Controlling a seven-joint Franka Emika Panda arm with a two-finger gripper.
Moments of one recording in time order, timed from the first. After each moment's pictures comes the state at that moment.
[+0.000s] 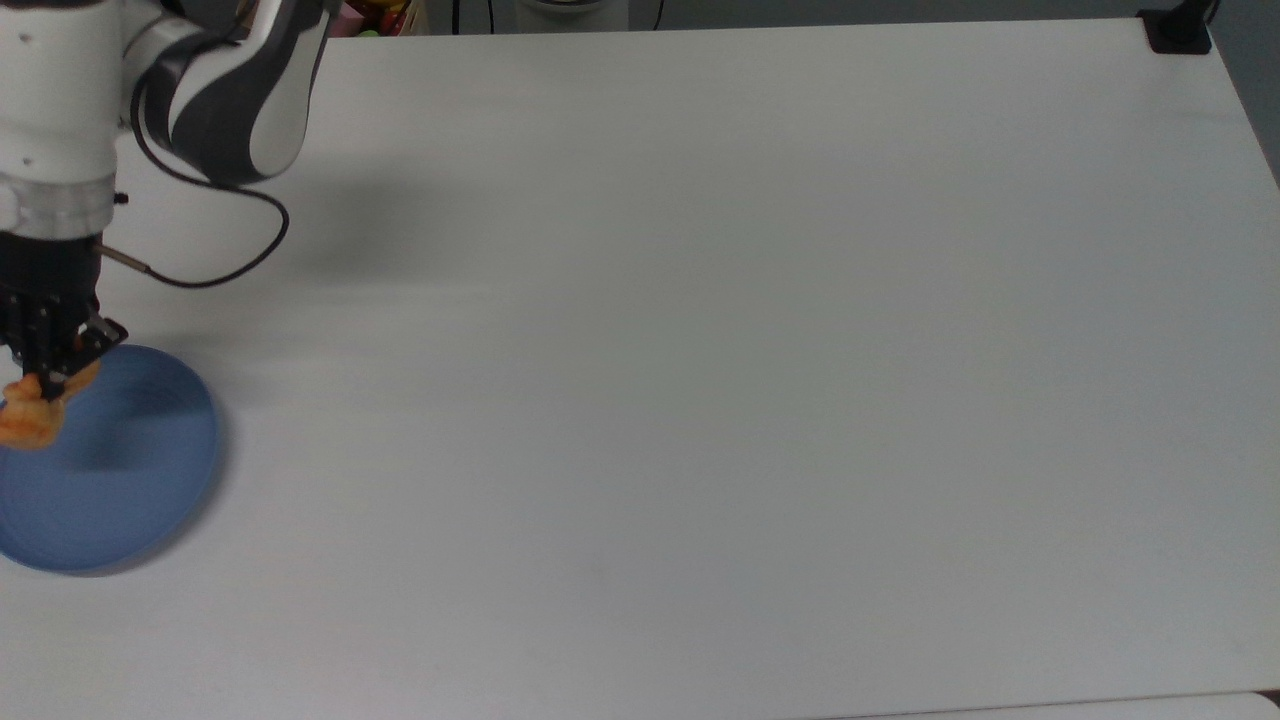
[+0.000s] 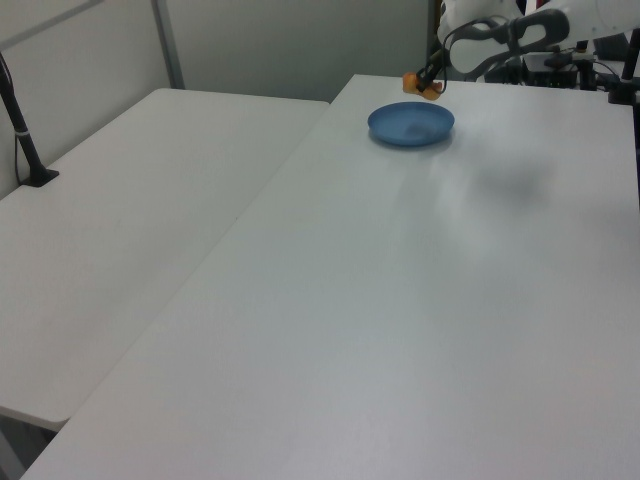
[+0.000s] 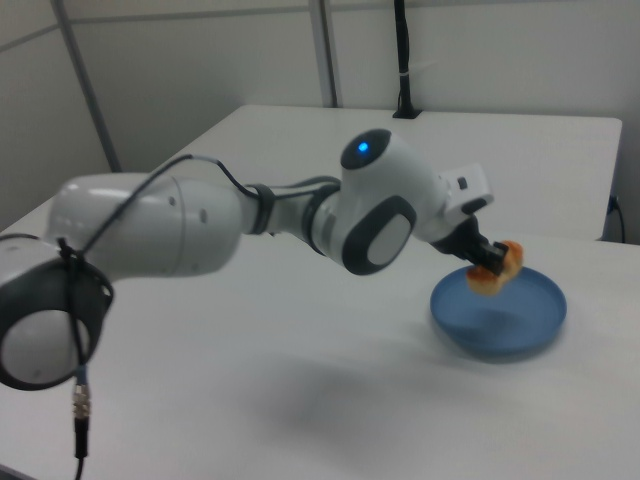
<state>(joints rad) -0.22 0.69 -0.24 -1.35 0.08 2.67 -0.15</state>
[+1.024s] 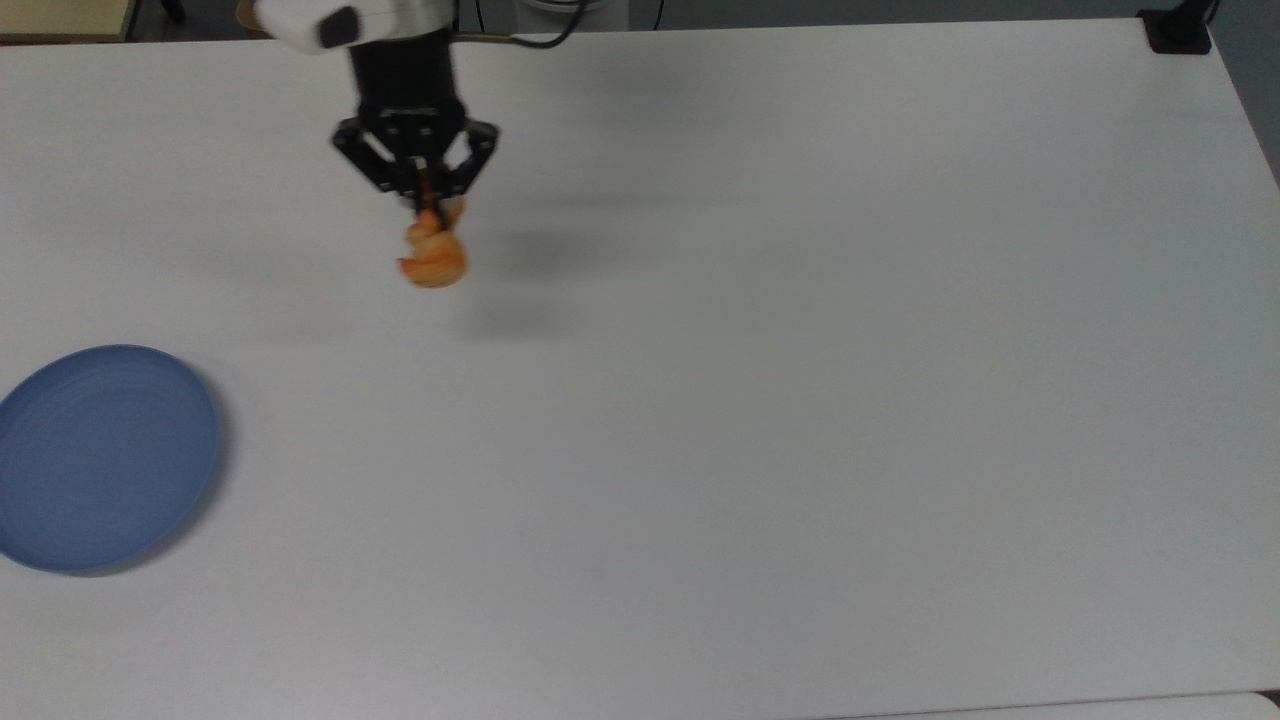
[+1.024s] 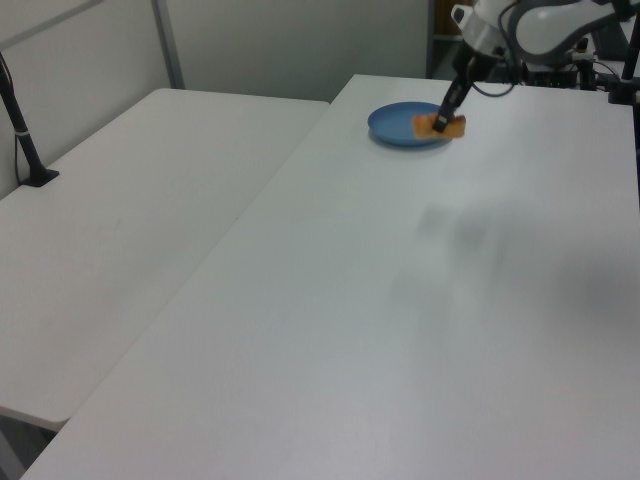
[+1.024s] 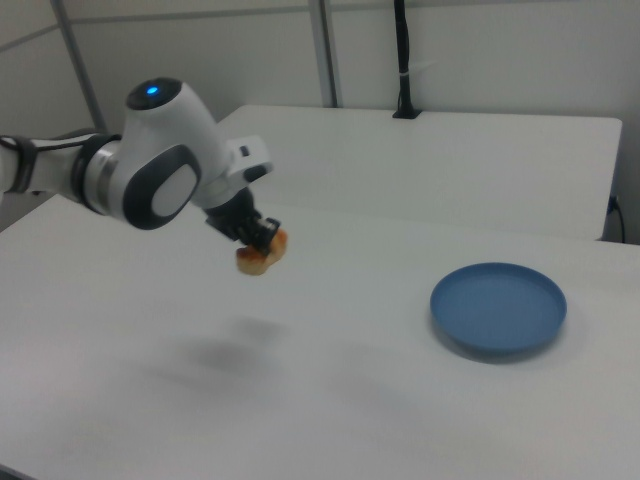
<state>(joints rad) 0.04 0.02 -0.08 -2.06 0.08 2.48 -0.15</state>
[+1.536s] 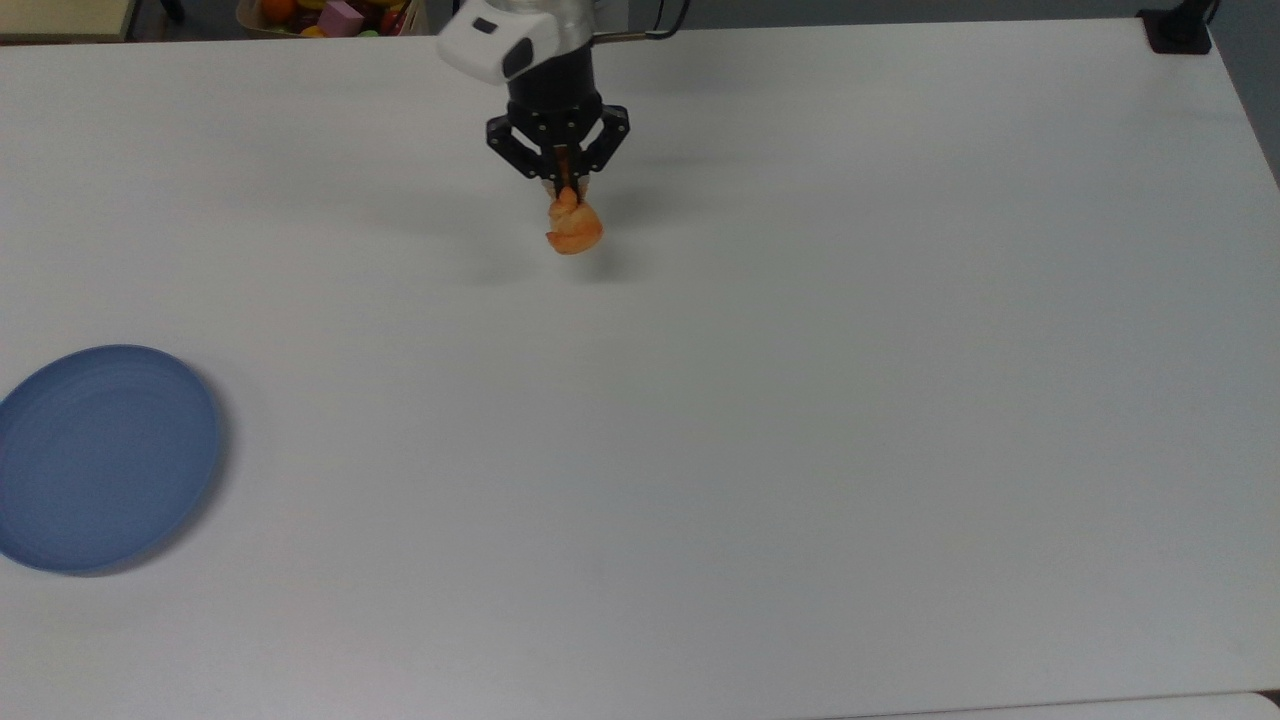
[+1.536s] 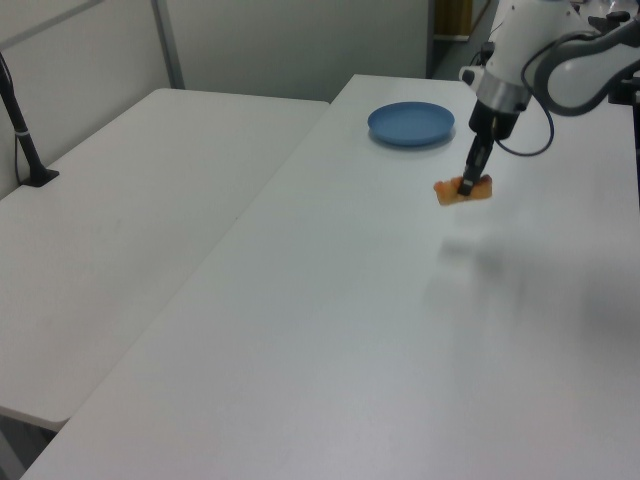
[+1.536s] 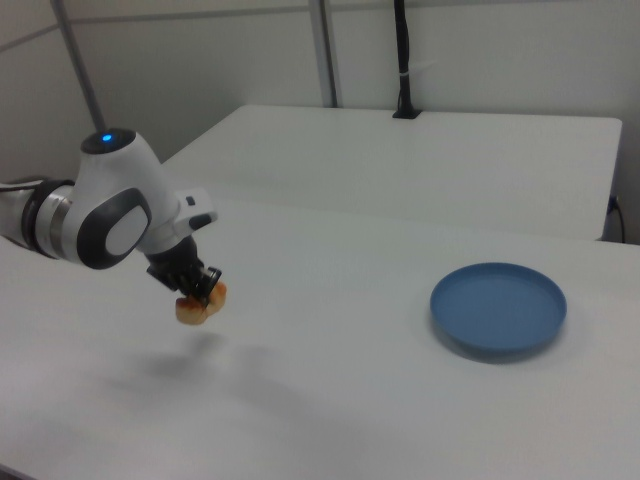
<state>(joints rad) 0.13 -0.05 -0.01 -2.29 0.07 2.48 -0.10</state>
